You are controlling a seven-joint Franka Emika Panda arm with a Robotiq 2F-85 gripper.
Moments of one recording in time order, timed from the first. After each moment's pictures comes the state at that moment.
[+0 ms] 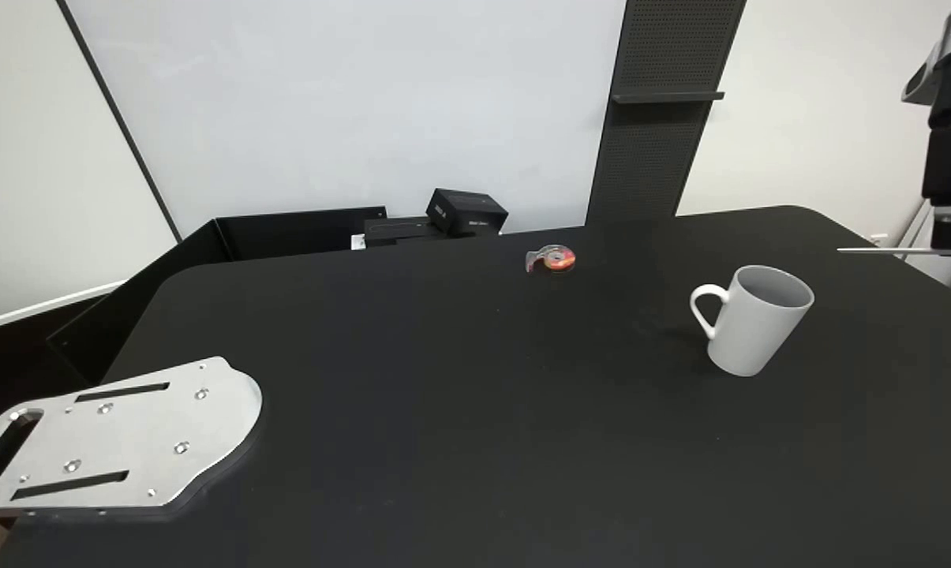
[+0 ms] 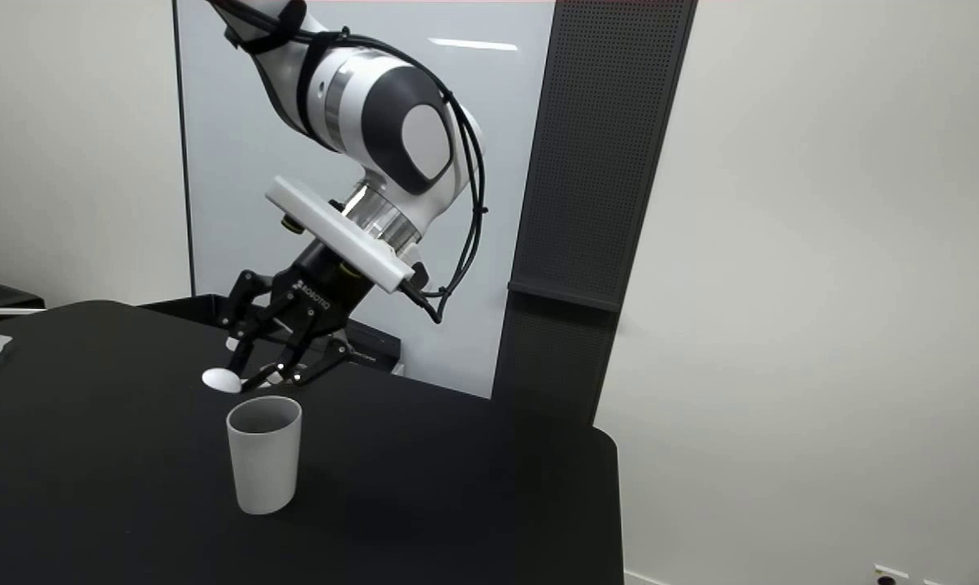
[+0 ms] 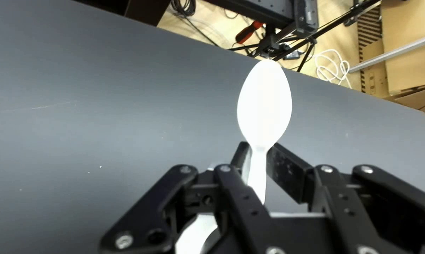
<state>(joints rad) -0.22 0.41 -0.02 -1.79 0.29 1.54 -0.46</state>
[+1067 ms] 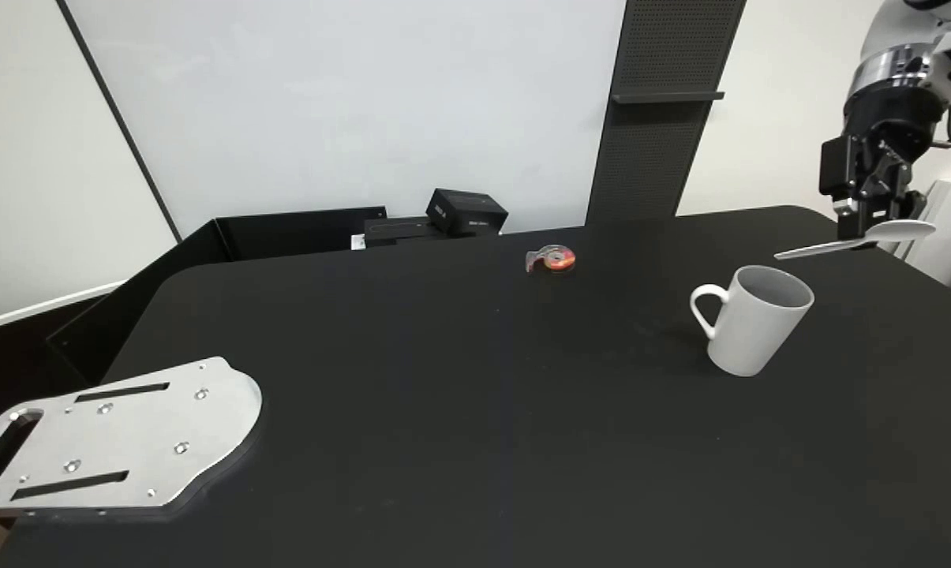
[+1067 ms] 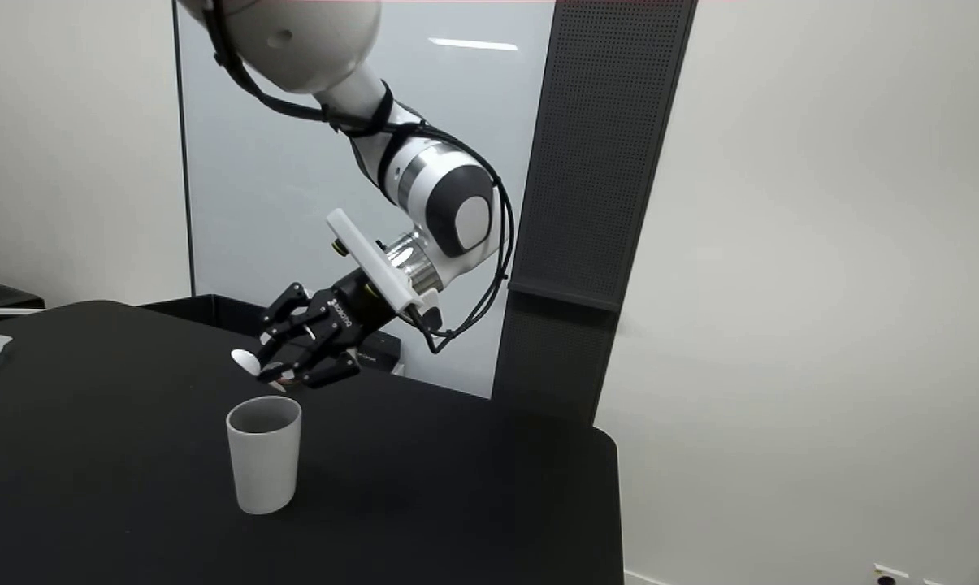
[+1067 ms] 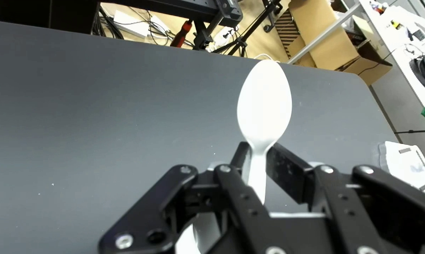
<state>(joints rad) -0.24 0.78 -0.03 -1.35 0.47 1.27 -0.20</state>
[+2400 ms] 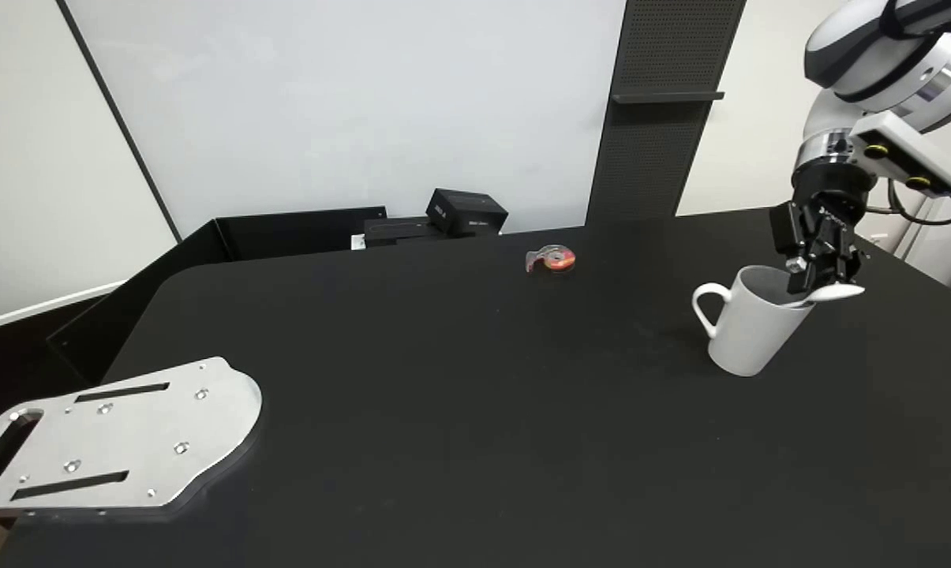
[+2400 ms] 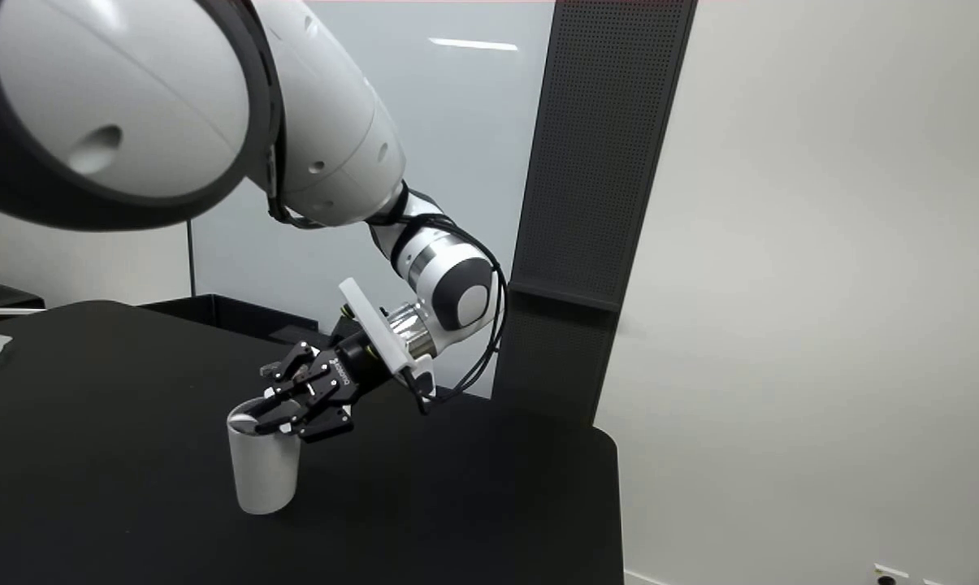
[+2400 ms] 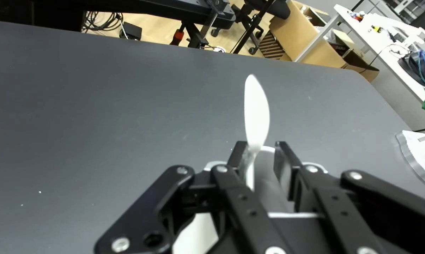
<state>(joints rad) -0.25 1.07 -0.01 -1.09 0.51 1.16 -0.09</state>
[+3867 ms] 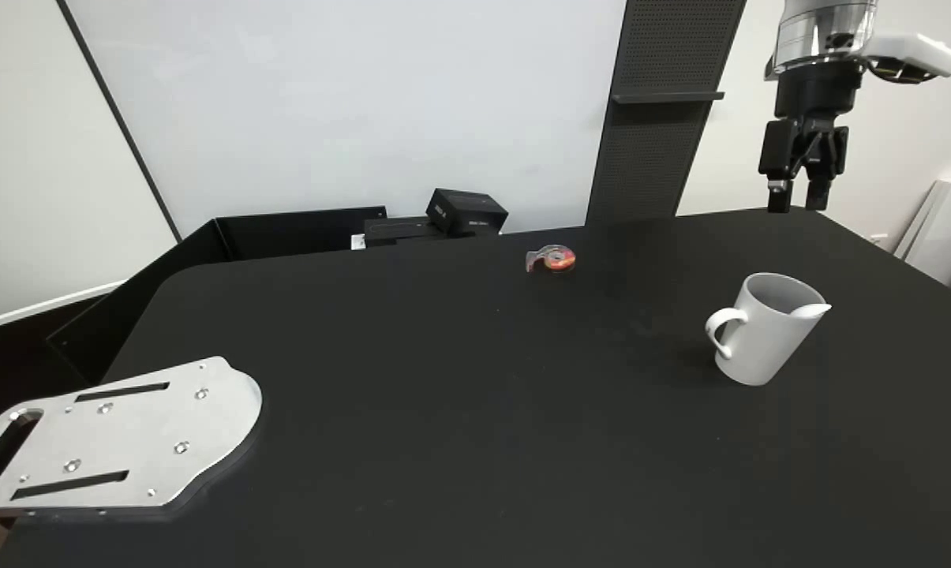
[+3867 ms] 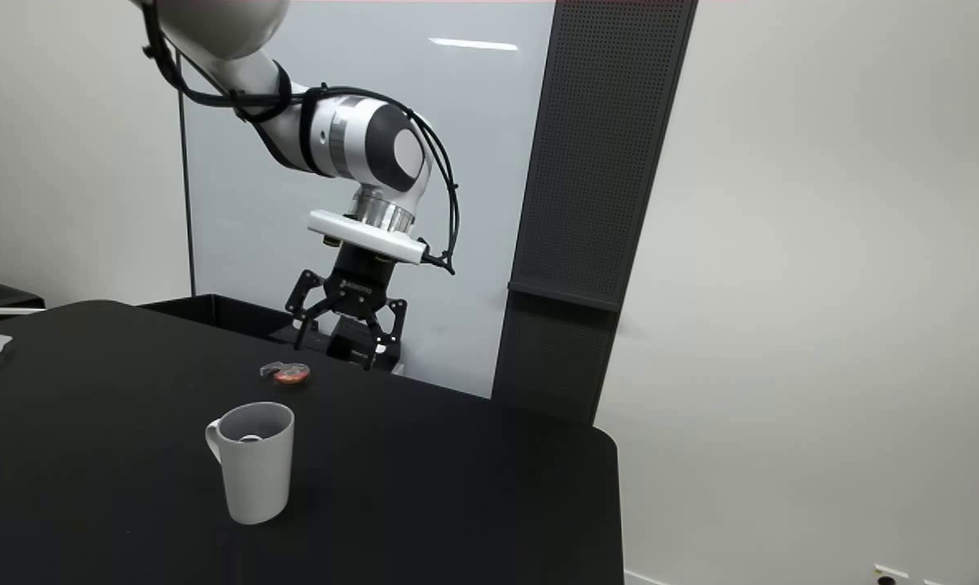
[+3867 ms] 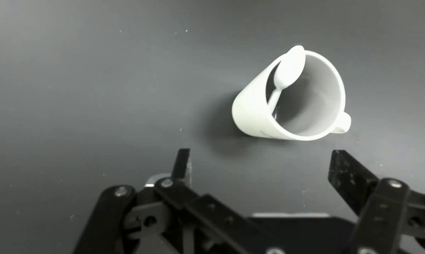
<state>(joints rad) -0.09 0.76 -0.01 -1.28 0.05 1.62 -0.37</state>
